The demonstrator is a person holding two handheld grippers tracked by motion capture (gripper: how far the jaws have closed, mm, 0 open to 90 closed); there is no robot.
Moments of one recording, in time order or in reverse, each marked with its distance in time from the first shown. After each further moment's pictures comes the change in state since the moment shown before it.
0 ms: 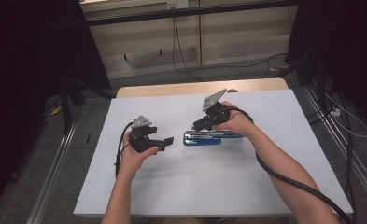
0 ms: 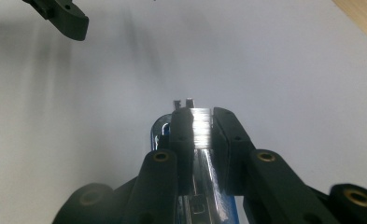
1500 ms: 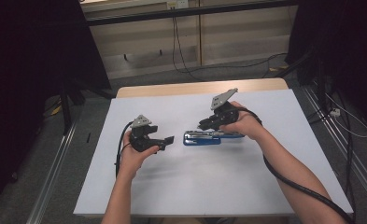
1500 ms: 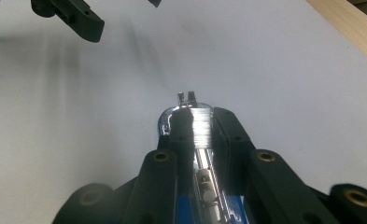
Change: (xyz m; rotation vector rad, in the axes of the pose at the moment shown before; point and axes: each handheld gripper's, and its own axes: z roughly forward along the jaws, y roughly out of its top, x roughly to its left) left arm -0.001 0.002 -0.001 -0.020 -0.010 0.004; right arm 0.009 -0.007 -0.026 -0.037 -0.037 0.039
